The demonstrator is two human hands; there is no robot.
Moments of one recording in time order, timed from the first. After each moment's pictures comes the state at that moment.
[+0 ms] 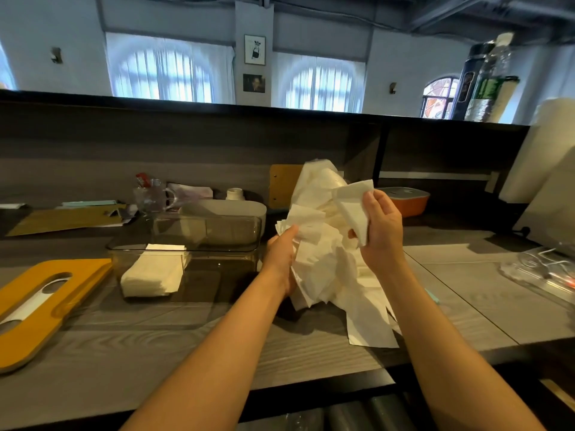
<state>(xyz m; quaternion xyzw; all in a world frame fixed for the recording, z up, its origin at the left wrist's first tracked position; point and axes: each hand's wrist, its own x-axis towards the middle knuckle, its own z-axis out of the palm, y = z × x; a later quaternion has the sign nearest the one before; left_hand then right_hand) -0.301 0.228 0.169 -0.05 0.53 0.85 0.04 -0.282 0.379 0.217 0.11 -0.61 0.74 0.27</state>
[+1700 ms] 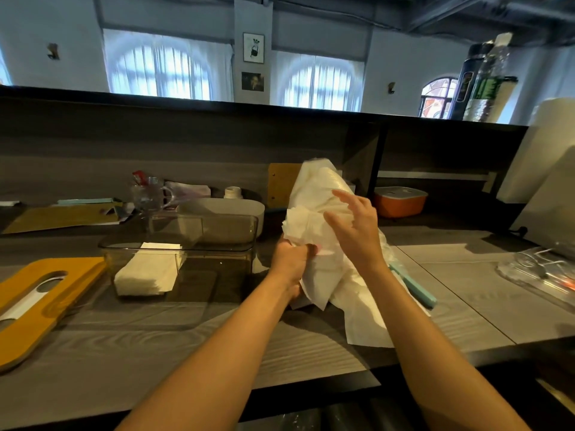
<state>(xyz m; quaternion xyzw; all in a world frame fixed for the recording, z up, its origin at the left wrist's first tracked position) -0.280 0.245 0.167 -0.01 0.62 0.79 -0.03 -0.292 0.361 0.204 0.09 -0.81 0.48 0.33</state>
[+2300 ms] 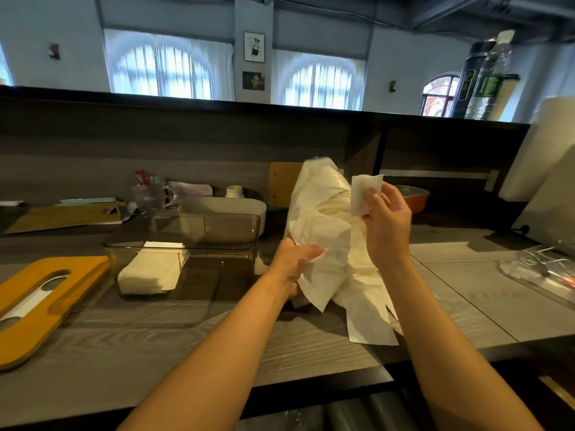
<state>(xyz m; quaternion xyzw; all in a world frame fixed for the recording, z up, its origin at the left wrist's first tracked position) -0.284 0.237 0.168 0.02 0.59 0.80 0.05 -0.289 0.385 0.217 0.11 -0.56 0.76 0.30</state>
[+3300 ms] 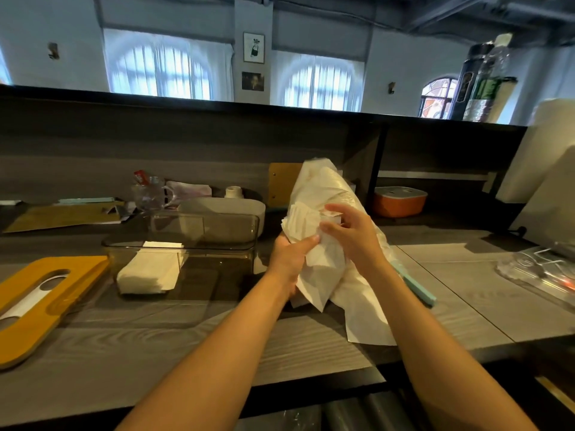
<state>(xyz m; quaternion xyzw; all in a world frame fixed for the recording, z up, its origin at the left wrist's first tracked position) -0.286 0.238 0.168 0.00 0.58 0.81 -0.01 -0.299 0.368 0.197 0.11 -0.80 0.53 0.25</state>
